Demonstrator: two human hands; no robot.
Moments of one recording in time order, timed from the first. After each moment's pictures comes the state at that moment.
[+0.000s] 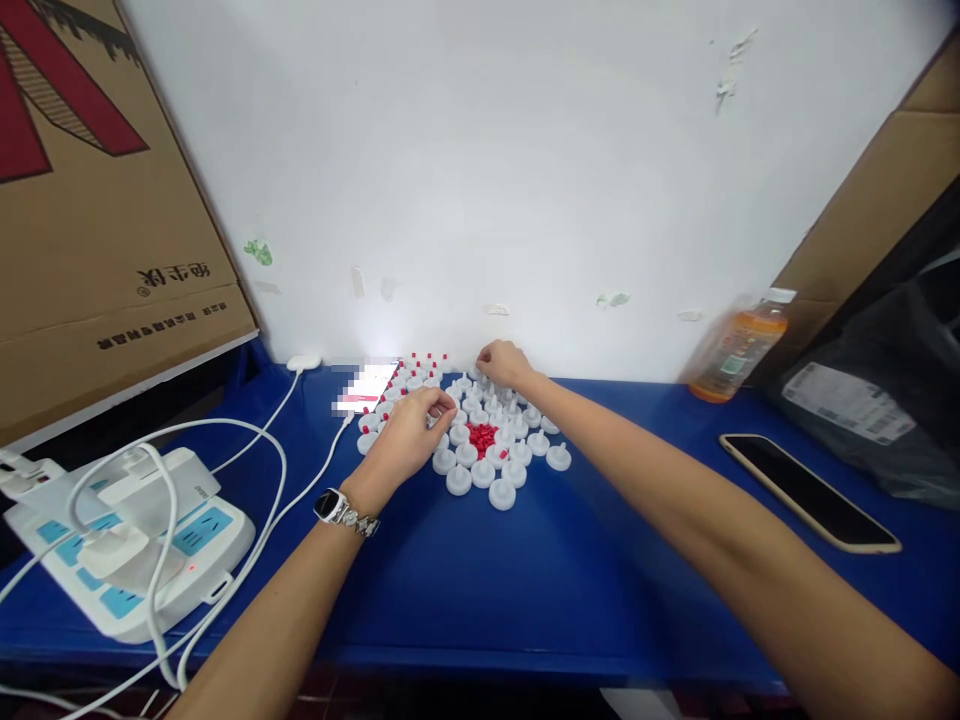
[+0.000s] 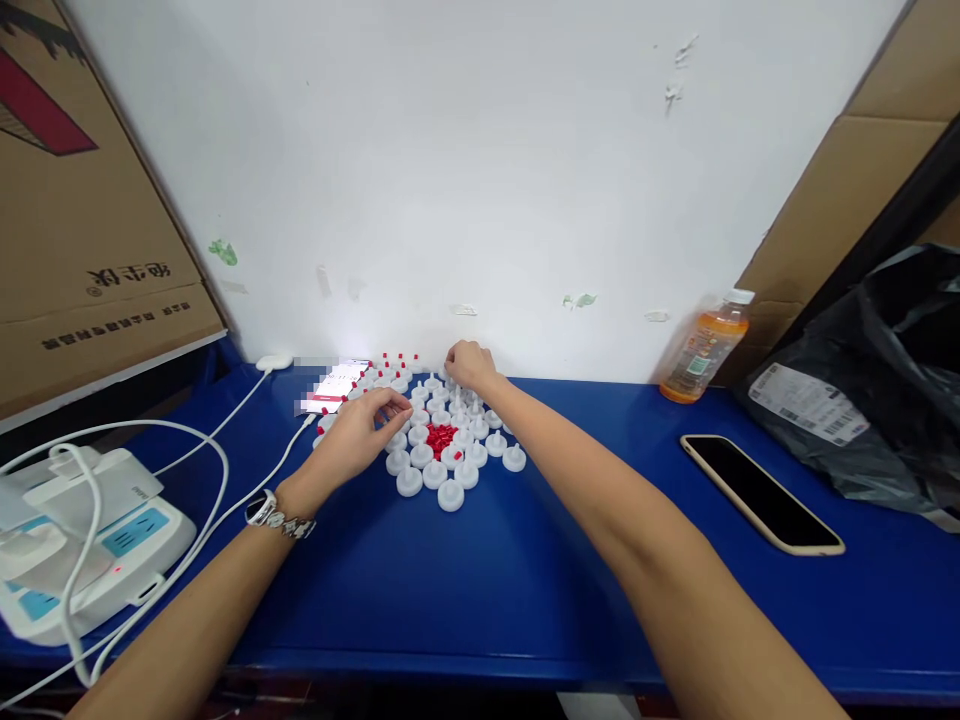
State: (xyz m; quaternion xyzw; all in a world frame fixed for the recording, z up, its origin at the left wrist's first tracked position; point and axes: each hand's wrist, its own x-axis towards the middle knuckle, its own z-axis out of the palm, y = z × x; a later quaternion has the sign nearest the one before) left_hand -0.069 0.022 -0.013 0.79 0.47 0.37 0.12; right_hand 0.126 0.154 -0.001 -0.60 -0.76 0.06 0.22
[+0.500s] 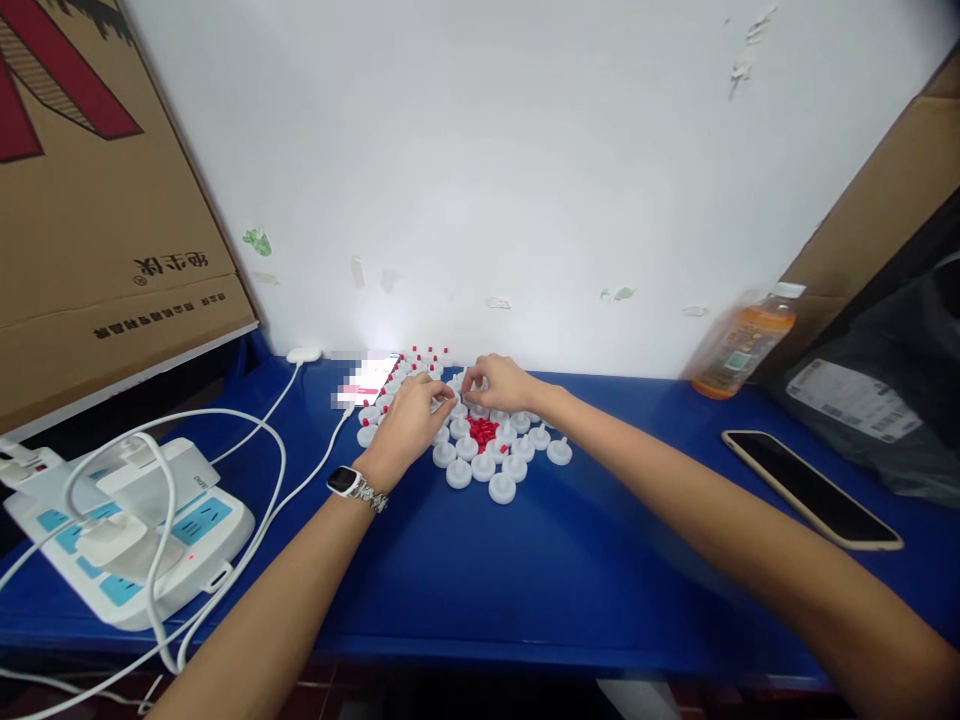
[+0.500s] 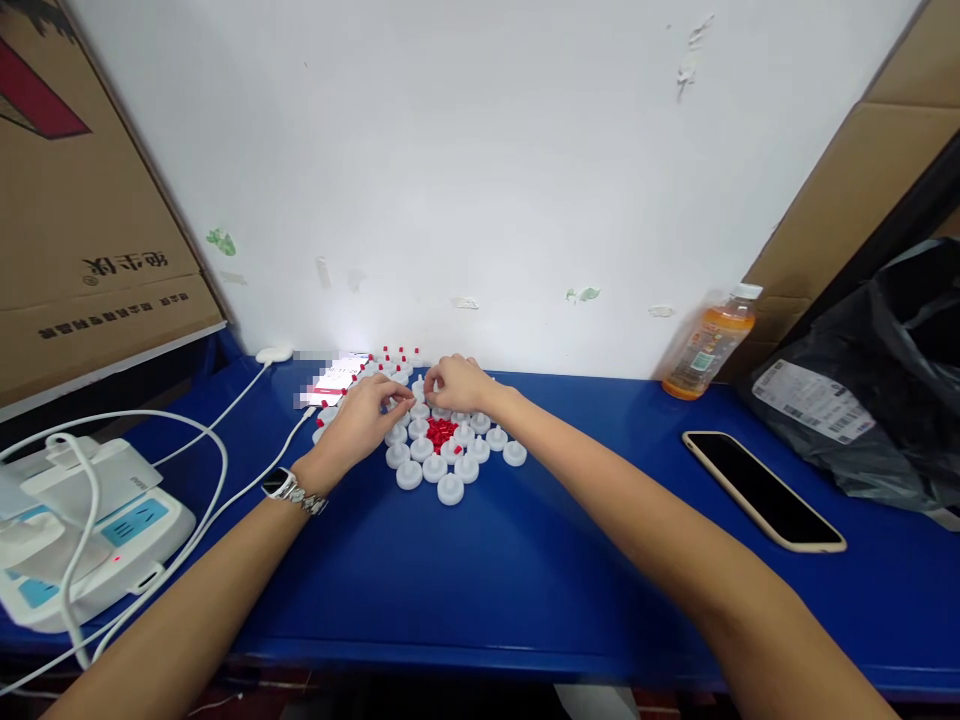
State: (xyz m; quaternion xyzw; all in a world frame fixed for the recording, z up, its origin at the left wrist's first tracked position) left_hand -0.070 0.039 -0.023 0.80 0.50 0.34 0.04; right_hand 0.123 0.097 0.008 -0.44 -0.89 0.05 0.14
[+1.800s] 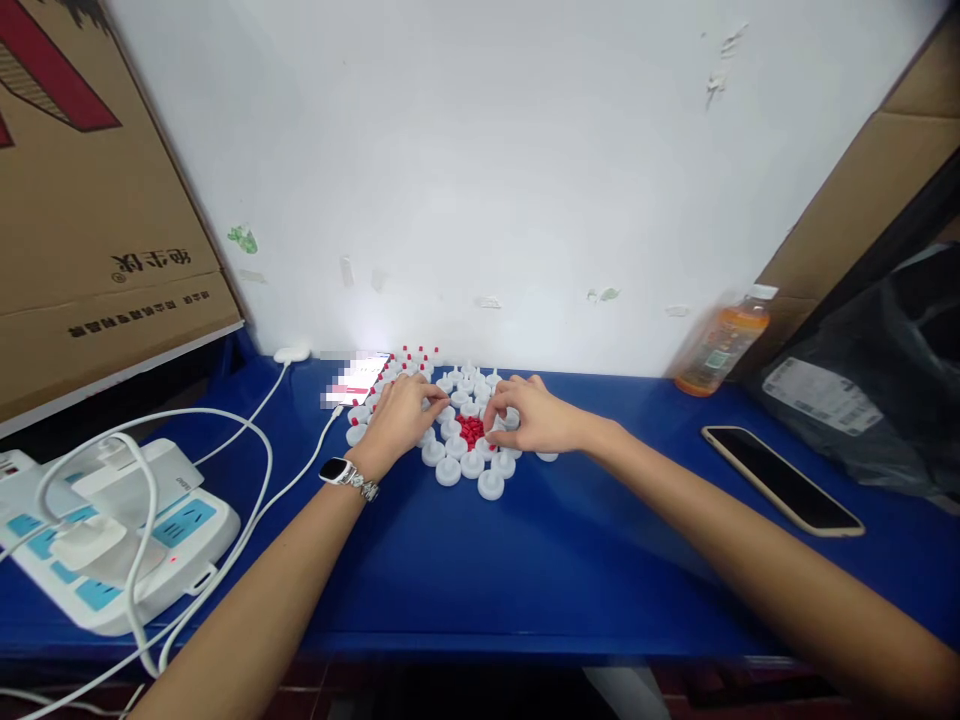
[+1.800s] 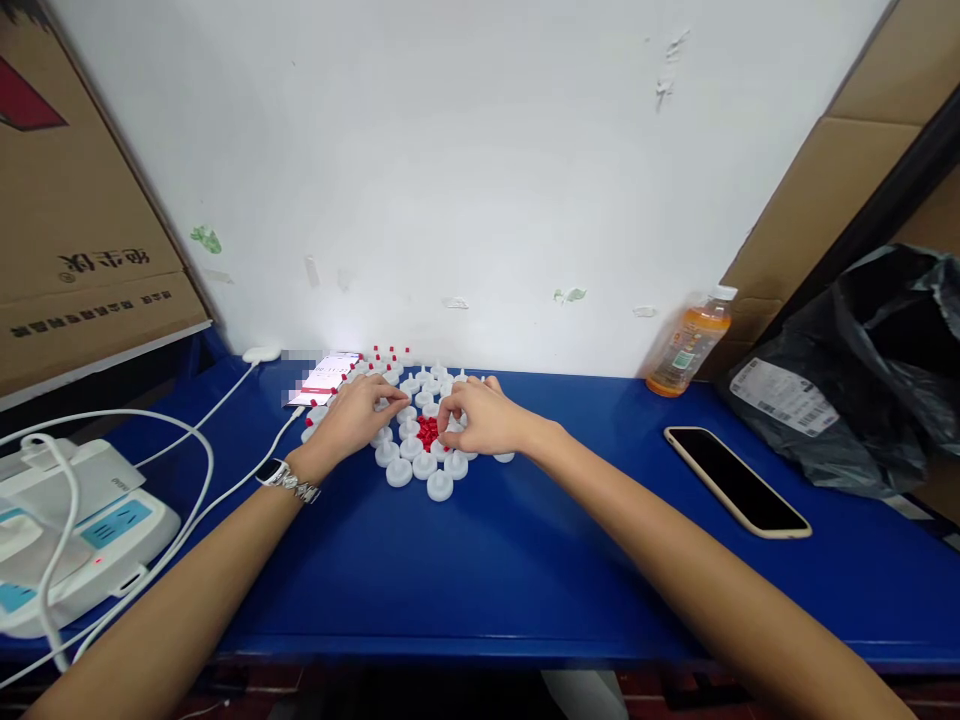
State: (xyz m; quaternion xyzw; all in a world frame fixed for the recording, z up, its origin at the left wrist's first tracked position) left_hand -0.069 0.043 -0.018 0.82 0.51 0.26 0.01; right_hand 0.164 0.011 0.027 -0.43 -0.89 0.12 0.12
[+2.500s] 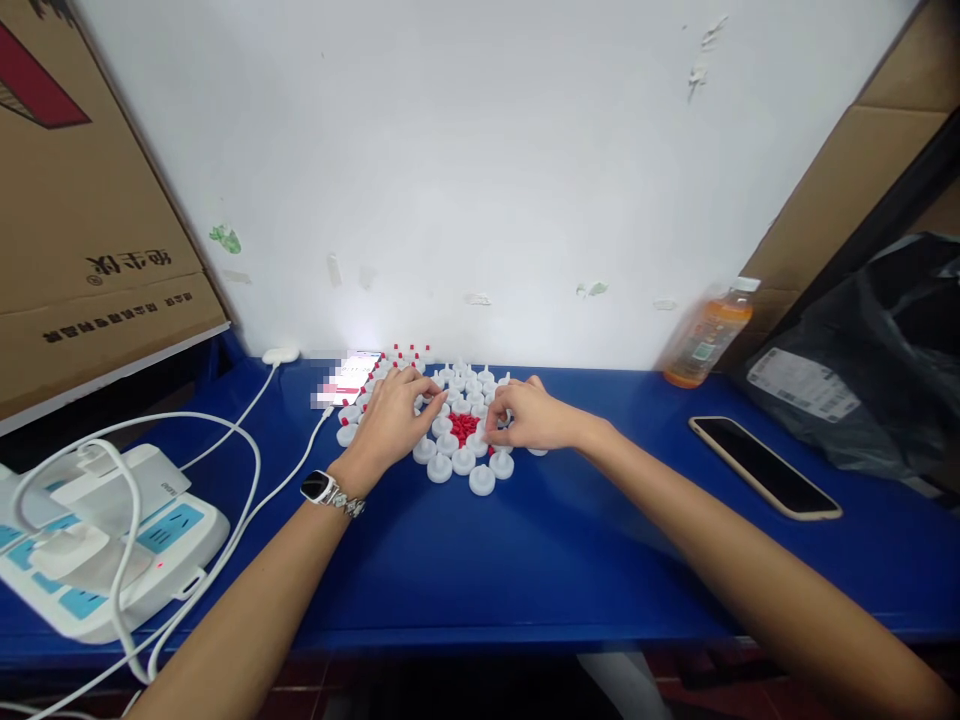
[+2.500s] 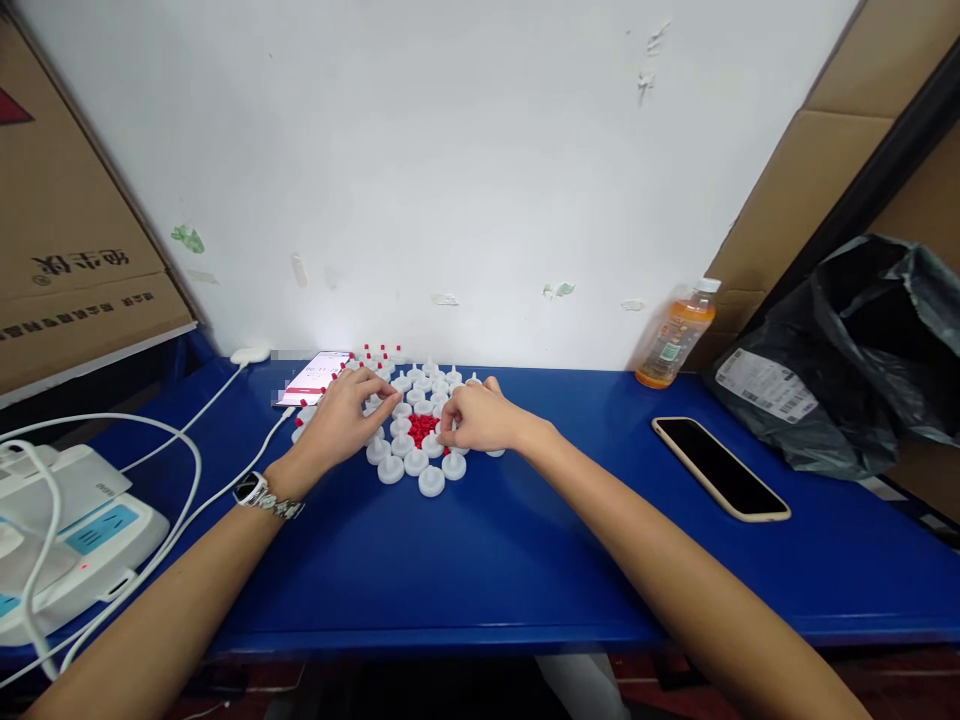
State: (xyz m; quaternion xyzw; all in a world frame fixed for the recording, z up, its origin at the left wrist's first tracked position) left_hand -0.063 0.025 -0.010 0.82 0.47 0.33 0.00; right_hand 0.169 0.007 0.026 -0.47 -0.87 0.12 0.08
